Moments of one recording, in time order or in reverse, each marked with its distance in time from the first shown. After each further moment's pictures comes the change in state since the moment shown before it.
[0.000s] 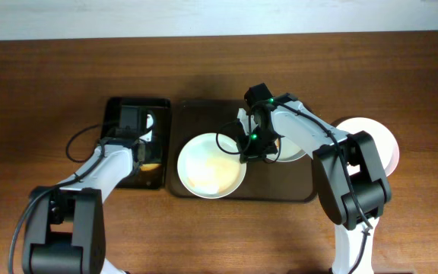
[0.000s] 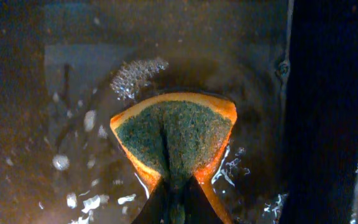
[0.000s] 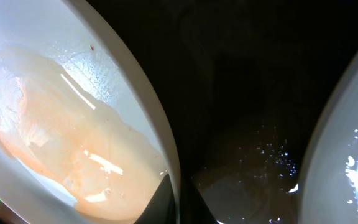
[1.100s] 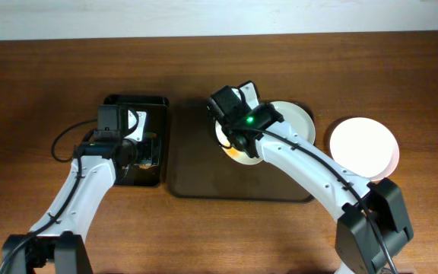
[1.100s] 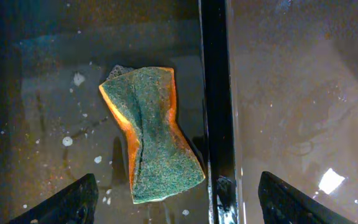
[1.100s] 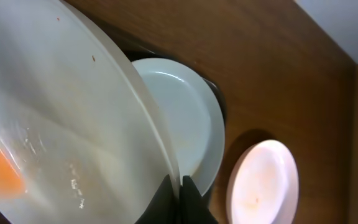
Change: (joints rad) left arm 0.069 -0.216 0.003 -0.157 0.181 0.100; right arm 0.264 -0.285 0.034 -0.016 1.082 0.076
